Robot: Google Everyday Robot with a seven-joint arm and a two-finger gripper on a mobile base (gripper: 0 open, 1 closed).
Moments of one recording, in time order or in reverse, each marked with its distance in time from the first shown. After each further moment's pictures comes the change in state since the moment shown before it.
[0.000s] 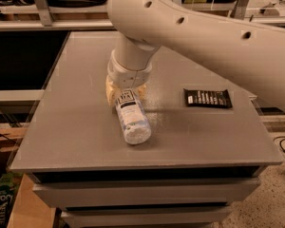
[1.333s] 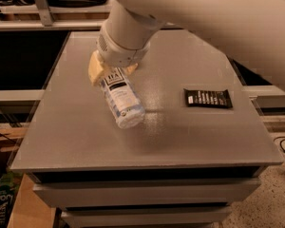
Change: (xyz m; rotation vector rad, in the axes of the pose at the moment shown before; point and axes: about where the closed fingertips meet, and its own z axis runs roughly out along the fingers) arm -0.021 0.038 -0.073 -0.060 -0.216 -0.205
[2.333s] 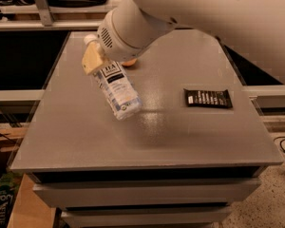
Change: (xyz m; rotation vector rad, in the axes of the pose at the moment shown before) arm -0.024 0.015 -0.023 -0.086 -0.202 -0.139
